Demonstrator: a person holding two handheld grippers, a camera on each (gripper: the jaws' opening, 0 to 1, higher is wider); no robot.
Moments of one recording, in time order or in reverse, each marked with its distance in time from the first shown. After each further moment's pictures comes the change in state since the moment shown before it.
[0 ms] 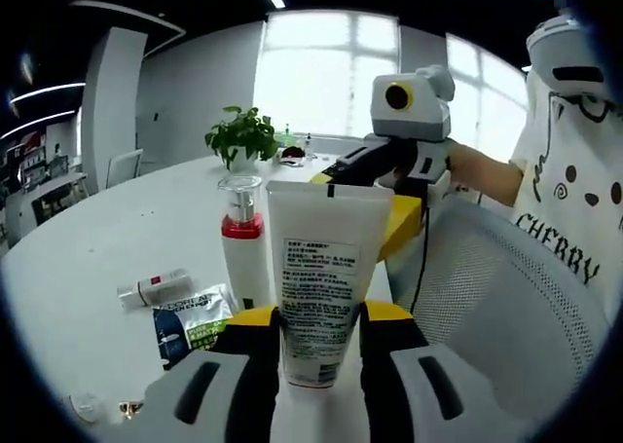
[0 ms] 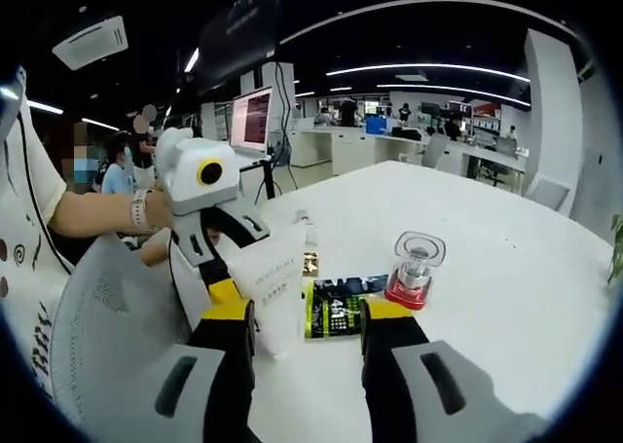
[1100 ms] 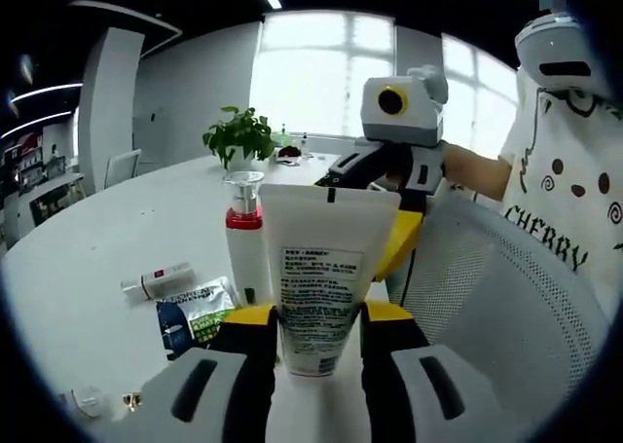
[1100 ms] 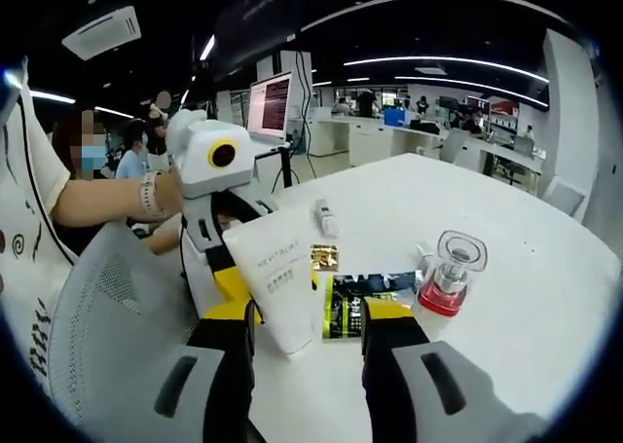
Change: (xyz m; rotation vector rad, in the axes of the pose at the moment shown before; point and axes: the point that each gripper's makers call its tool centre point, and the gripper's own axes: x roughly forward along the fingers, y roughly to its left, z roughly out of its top) left arm -0.006 -0.012 -0.002 0.005 0.005 -0.014; right arm 0.017 0.021 -0.005 -0.038 0.046 0.070
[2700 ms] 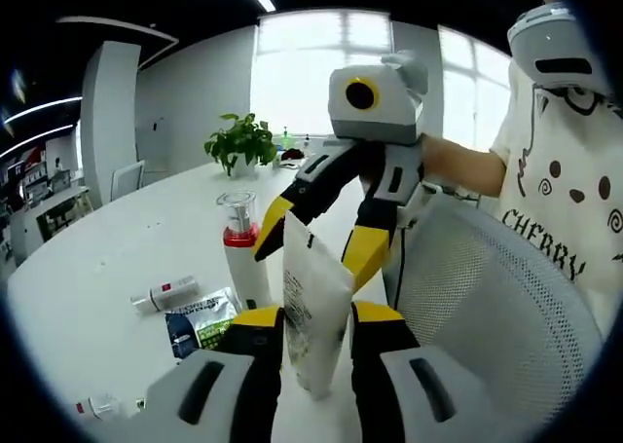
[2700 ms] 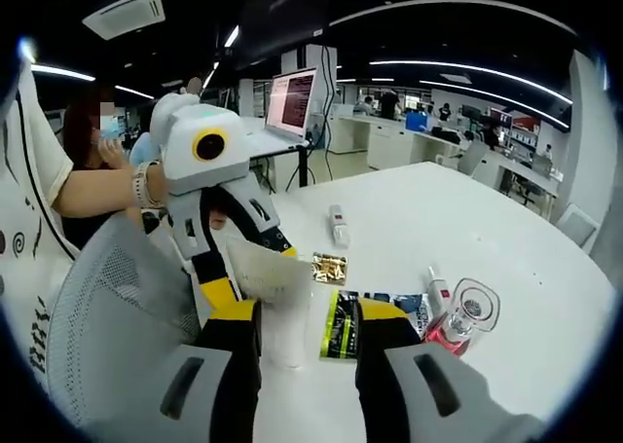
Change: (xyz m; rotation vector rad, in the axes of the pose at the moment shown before) left arm -0.012 0.003 0.010 0.048 0.000 0.029; right arm 0.014 0.005 0.022 -0.097 0.016 0.072
